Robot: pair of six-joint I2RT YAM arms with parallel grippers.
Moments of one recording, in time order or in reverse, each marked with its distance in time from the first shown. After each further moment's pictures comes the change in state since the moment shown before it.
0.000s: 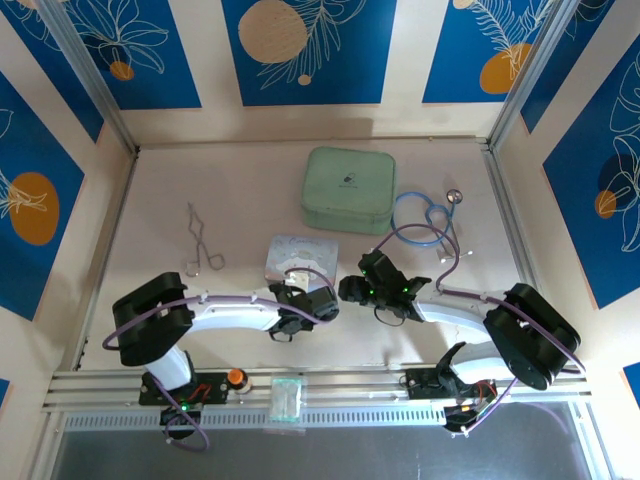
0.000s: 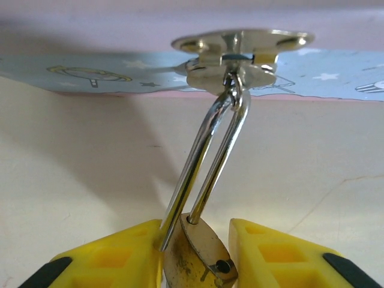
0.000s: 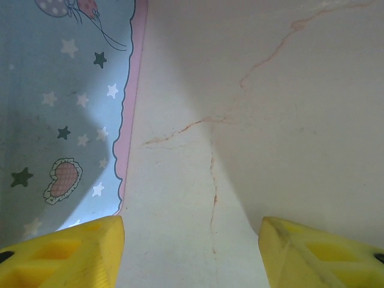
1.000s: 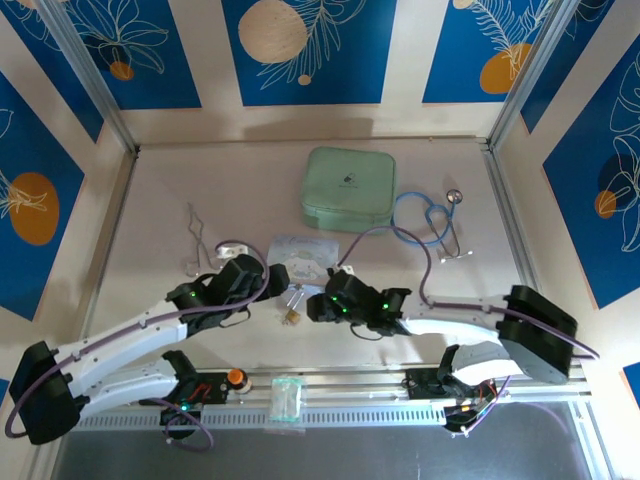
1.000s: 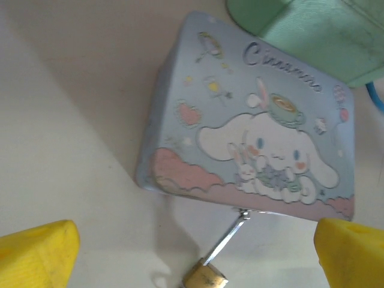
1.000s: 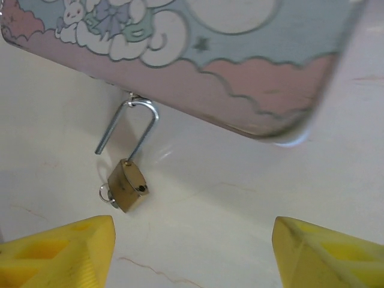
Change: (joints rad) left arm 0.336 -0.681 -0.290 0.180 0.149 0.090; right arm 0.363 0.022 0.157 -0.085 0.137 0.061
